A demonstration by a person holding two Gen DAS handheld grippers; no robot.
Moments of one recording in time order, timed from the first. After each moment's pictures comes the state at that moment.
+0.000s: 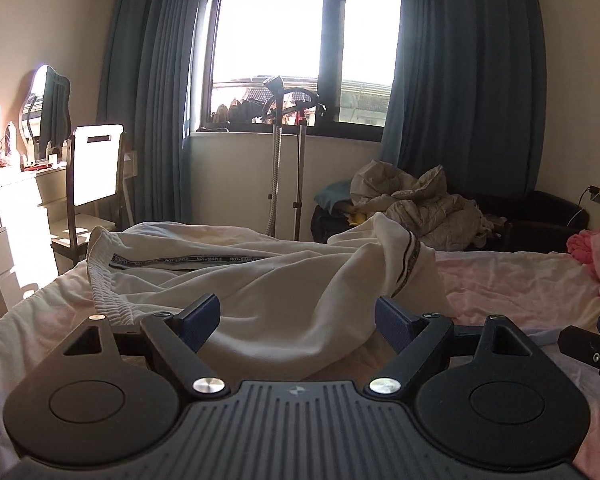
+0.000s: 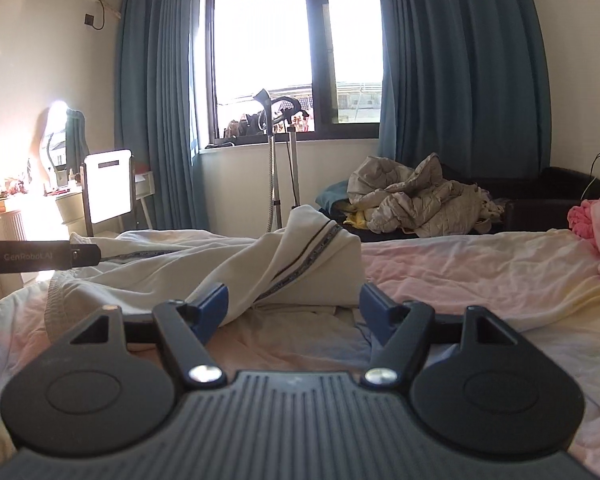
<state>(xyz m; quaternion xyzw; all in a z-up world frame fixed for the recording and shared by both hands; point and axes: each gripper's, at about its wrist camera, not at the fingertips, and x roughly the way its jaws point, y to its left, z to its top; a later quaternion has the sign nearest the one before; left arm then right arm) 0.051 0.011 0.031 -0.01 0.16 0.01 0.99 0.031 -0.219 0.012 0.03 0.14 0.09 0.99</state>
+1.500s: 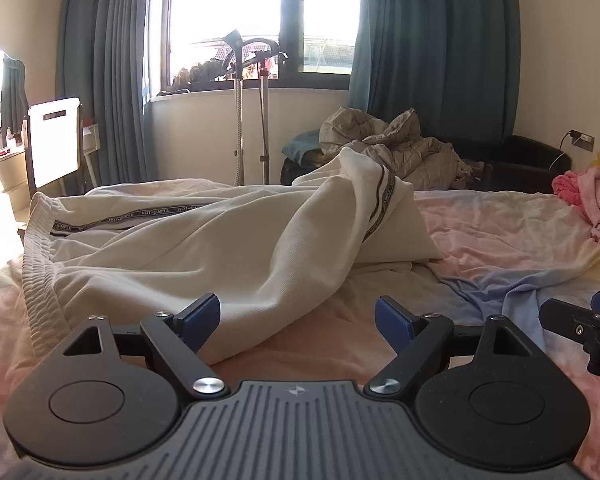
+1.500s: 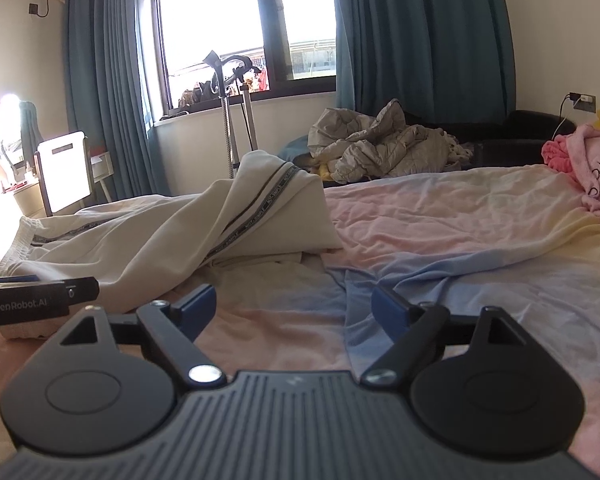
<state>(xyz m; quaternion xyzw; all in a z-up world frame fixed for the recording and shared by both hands) 0.108 -0.018 -0.006 0.03 0.21 -0.05 0.98 0.069 -0.223 -0.034 0.07 0.19 0.03 0.98</state>
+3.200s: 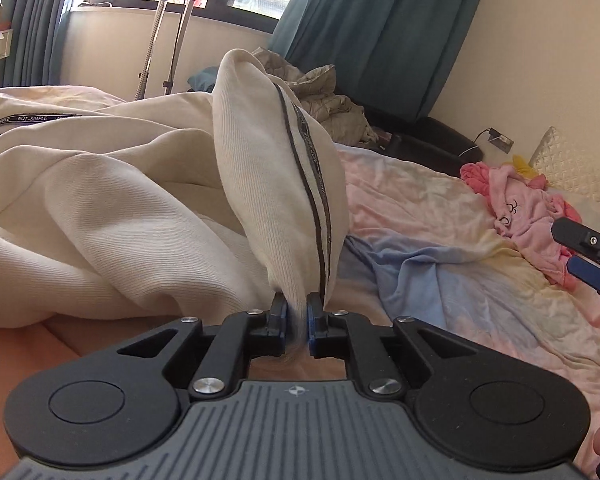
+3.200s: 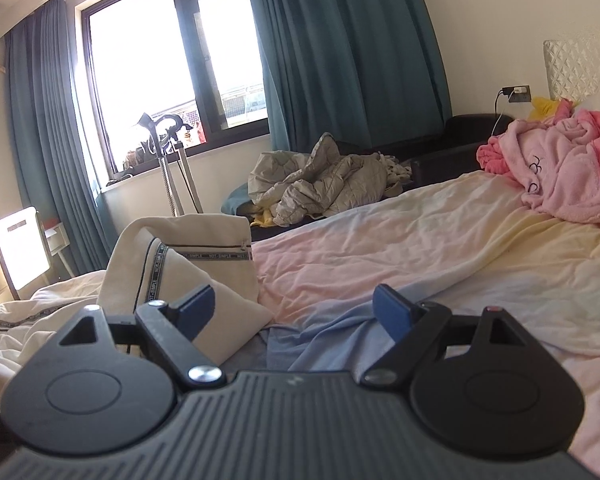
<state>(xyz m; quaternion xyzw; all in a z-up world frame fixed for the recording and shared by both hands) 0.142 -0.025 -0.053 -0.11 0.31 -0.20 0.92 0.059 -0.302 -0.009 0.14 0.14 -0.05 0.98</state>
